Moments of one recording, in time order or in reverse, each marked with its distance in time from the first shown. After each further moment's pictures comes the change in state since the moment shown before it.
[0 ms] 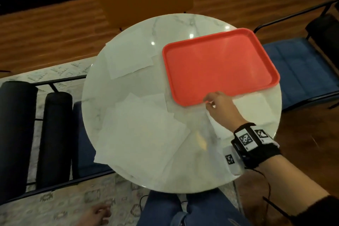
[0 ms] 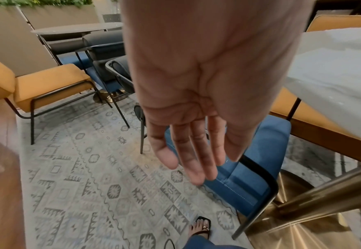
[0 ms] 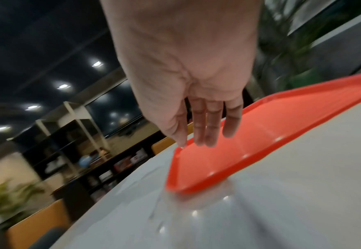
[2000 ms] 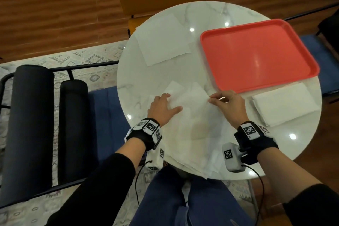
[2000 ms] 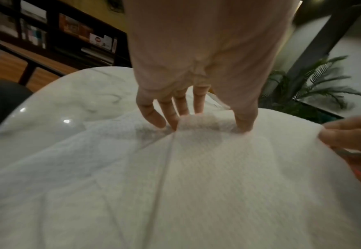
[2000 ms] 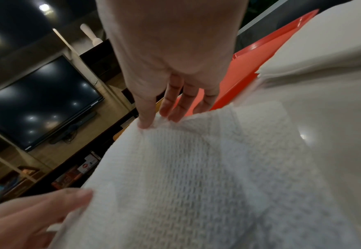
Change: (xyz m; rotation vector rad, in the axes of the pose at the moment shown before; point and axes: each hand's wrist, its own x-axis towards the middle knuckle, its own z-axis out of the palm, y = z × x) left_hand 0.027 0.247 -0.014 0.394 -0.029 0.812; right_hand -0.003 -0.113 0.117 0.431 0.240 0.228
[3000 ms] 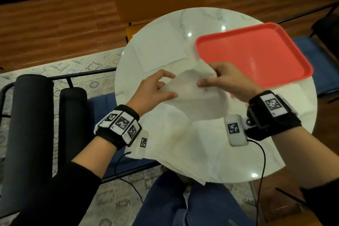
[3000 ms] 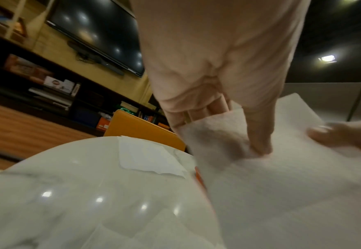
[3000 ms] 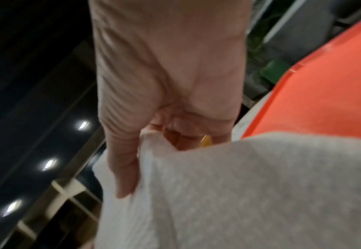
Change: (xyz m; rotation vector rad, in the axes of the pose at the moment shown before) left_hand -0.033 0.070 -0.082 -0.171 -0.025 0.403; right_hand 0.029 -0.106 -0.044 0.123 -0.475 -0.096
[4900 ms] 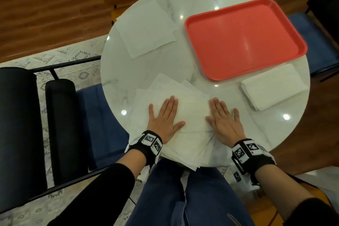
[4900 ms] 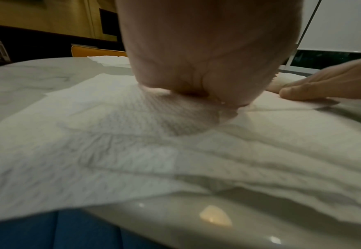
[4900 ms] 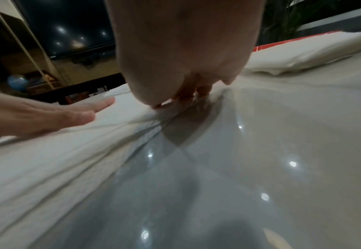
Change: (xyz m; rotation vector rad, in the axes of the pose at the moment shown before) left_hand -0.036 -0.108 0.128 0.970 -0.358 -0.045; right_hand -0.085 0.174 0.060 -0.878 -0.044 0.391
